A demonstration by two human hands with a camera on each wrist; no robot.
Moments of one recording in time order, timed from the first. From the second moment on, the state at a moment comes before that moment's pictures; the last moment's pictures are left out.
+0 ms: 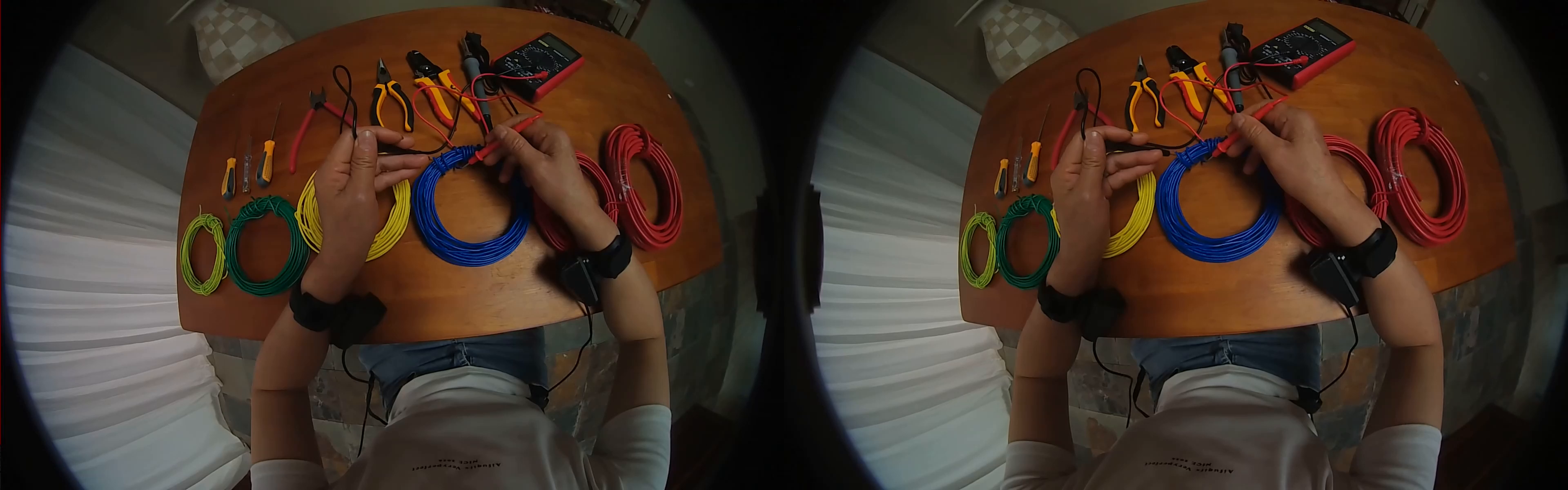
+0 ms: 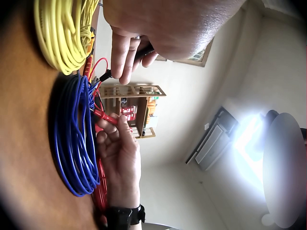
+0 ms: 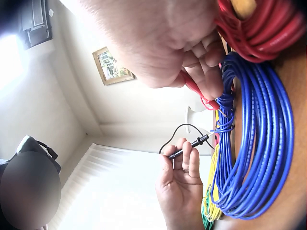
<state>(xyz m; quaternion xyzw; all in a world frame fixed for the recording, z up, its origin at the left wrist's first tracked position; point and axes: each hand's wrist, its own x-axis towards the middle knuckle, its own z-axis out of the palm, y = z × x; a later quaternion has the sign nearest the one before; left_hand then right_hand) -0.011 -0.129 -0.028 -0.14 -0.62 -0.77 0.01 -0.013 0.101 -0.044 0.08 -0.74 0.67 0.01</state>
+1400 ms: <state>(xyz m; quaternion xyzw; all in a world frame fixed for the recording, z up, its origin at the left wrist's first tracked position) -0.007 -0.128 -0.029 -0.15 -0.61 -0.78 0.02 -0.009 0.099 -0.038 0.05 -0.75 0.66 0.01</state>
